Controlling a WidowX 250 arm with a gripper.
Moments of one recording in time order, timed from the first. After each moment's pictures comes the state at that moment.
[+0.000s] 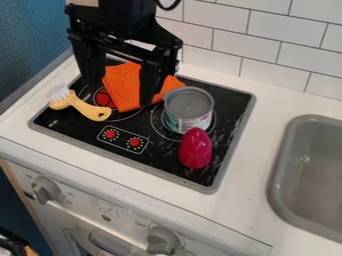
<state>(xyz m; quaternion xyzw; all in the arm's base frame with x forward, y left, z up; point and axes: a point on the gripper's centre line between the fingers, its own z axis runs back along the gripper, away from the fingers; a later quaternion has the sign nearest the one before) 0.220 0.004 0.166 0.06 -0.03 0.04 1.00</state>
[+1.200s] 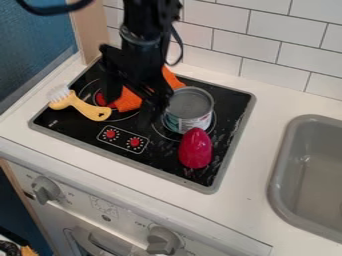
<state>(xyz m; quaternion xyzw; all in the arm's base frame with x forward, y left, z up) 0.266 0.030 0.085 0.11 -0.01 -0.11 0.99</state>
